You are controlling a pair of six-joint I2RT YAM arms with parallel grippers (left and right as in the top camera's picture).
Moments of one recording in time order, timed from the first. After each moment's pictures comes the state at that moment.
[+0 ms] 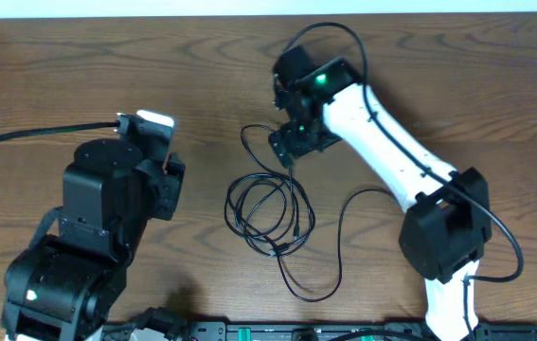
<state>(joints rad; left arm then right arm) -0.32 0.95 1.41 -1.14 -0.27 0.10 0.61 2.10 1.91 -1.25 -0.05 0.12</state>
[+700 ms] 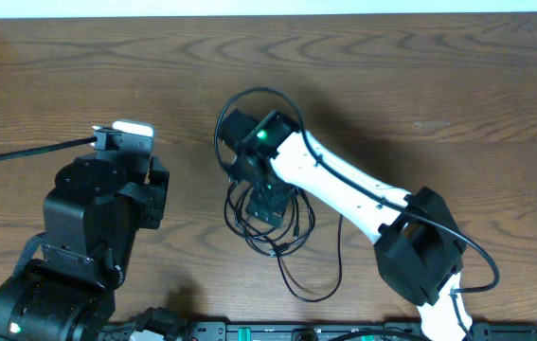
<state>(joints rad) -0.32 0.89 1.41 -1.14 -0.35 0.09 0.86 2.10 1.80 -1.31 0.00 -0.26</state>
